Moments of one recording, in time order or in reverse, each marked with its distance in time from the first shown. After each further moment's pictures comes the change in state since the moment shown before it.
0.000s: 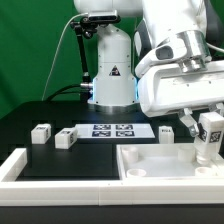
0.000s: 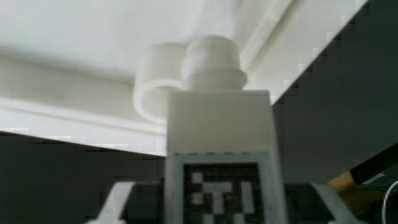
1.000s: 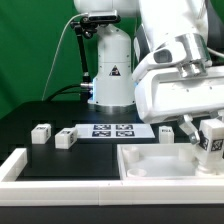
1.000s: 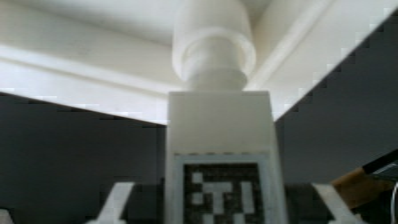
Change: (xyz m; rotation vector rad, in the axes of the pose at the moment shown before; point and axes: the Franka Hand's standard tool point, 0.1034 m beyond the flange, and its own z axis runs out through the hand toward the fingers) arm 0.015 0.019 0.015 -0.017 0.040 -0.014
